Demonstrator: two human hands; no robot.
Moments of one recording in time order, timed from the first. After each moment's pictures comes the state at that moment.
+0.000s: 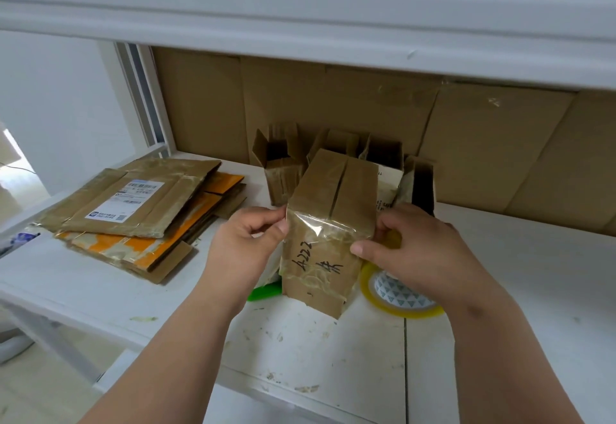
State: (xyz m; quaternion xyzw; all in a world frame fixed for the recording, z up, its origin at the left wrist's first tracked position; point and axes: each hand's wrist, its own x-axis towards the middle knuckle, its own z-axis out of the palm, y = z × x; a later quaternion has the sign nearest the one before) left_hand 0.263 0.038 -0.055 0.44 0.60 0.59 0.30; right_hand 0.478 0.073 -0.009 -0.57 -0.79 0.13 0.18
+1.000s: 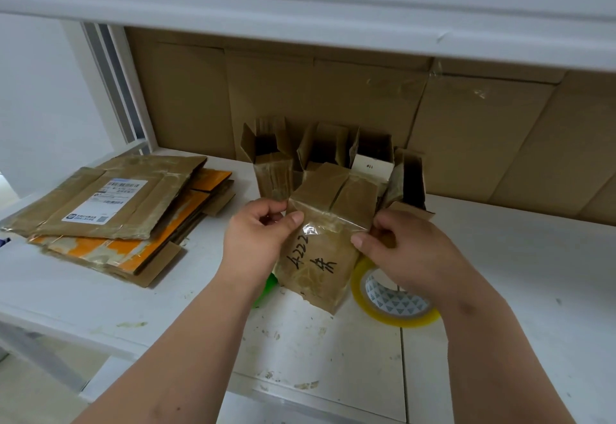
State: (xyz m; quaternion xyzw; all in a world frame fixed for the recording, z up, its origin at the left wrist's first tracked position) left_hand 0.274 0.069 -0.067 0.41 0.61 0.60 0.33; right_hand 0.475 0.078 -0.030 -0.60 -0.76 0.16 0.19
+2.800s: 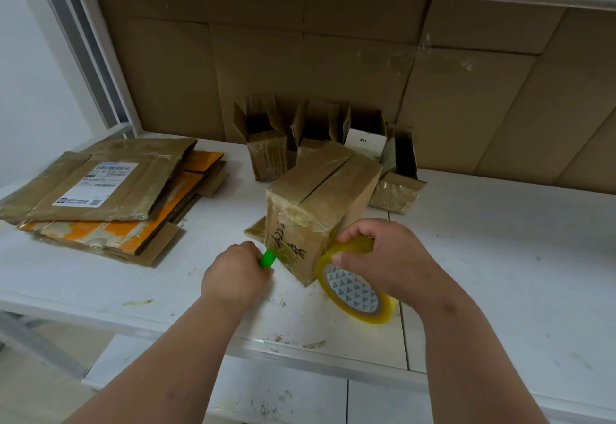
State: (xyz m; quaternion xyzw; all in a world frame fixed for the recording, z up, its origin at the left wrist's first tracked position) left_hand 0.238 0.047 -0.136 0.55 0.81 0.13 0.18; right_hand 0.455 0.035 -0.058 -0.59 -0.70 0.32 0.23
